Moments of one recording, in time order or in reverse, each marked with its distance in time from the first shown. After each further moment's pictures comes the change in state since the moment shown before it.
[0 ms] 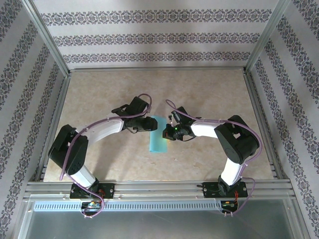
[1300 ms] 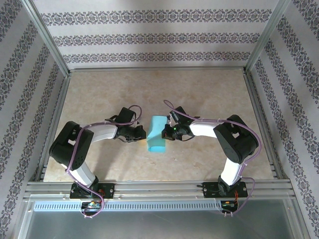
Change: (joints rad) left arm 0.150 0.035 -0.285 0.263 0.222 -0.006; right arm 0.007 0.010 0.020 -0.023 0.007 -0.031
